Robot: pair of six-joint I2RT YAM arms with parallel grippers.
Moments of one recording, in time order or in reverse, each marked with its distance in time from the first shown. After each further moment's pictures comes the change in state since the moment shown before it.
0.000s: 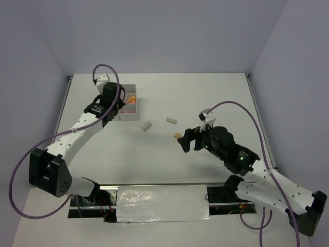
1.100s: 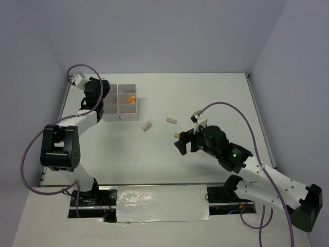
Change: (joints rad) left arm 0.381 0.254 -0.135 0.850 0.242 -0.255; right arm 0.000 0.081 -0.029 0.044 -0.067 -0.056
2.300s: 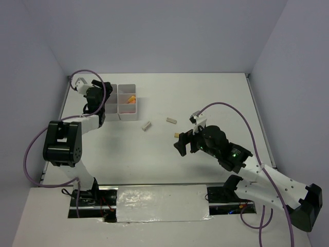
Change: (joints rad) left arm 0.007 0.076 -0.100 0.222 0.002 0.004; right arm 0.000 0.009 0.000 0.002 -0.039 -0.019
